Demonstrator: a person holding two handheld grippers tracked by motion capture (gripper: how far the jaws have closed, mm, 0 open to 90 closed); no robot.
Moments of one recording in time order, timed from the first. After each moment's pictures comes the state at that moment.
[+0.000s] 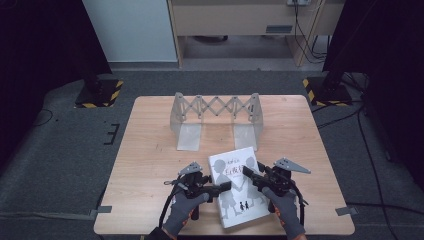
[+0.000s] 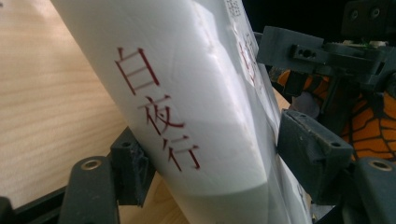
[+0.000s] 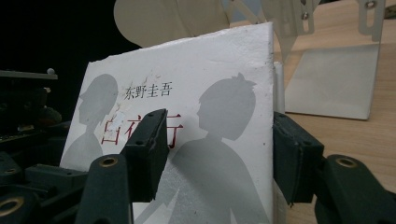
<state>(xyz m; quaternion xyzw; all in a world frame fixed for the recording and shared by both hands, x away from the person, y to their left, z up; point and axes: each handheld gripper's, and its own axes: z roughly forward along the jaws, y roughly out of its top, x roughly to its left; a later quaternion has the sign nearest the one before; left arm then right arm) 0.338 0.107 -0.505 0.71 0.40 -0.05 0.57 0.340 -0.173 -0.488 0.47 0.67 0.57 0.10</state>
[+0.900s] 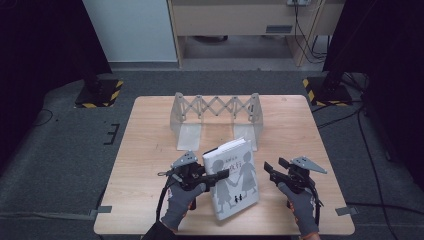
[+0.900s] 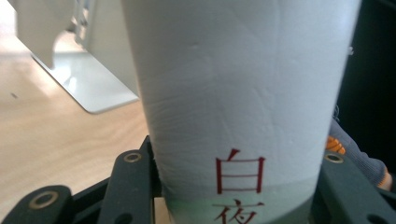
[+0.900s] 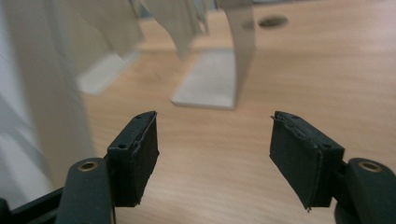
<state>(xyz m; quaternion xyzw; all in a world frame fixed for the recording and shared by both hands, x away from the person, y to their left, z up) 0.344 0.114 -0.455 0.71 0.36 -0.01 0.61 0.350 -0.223 -0.496 0.52 0.66 0.50 0.20</state>
